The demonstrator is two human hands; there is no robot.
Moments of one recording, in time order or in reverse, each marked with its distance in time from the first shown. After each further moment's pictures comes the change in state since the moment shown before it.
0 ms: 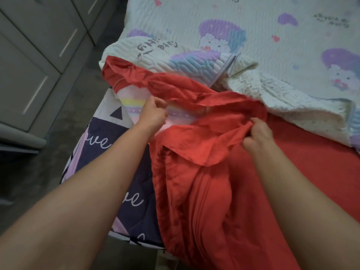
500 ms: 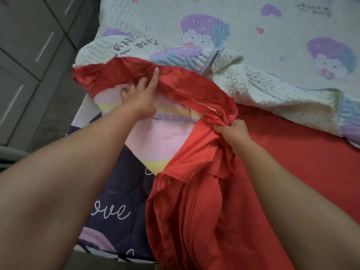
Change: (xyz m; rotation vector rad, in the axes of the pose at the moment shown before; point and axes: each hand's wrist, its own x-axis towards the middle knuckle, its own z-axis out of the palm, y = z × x) left_hand 0.054 0.025 0.011 1.160 -0.088 0.295; right_hand 0.020 0.019 -0.012 -0.960 -0.032 -0.292
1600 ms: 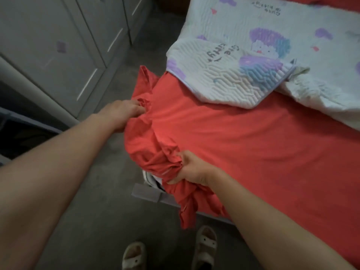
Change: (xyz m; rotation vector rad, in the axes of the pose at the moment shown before) left_hand -0.175 -0.330 -0.051 0.130 -0.075 0.257; right_hand -0.302 -0.051 0.263 -0.088 -0.982 -0.305
